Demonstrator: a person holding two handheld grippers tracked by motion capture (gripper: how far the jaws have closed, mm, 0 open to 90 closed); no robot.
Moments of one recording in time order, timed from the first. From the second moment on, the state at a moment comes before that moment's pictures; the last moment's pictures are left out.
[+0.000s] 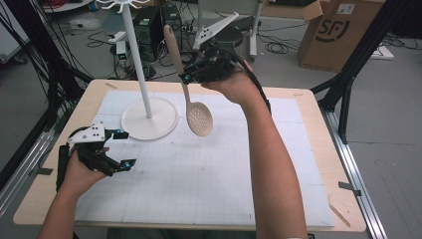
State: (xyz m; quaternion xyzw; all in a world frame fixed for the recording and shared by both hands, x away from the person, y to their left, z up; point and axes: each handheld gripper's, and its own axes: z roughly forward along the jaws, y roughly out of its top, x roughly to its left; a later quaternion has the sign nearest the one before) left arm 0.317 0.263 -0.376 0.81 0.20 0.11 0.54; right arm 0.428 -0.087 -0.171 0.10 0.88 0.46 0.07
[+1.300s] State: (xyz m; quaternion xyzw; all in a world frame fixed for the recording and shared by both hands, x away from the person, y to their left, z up) left arm 0.318 0.261 -0.376 0.82 0.19 0.11 0.53; right arm 0.489 -0.027 -0.152 0.14 0.89 0.42 0.08
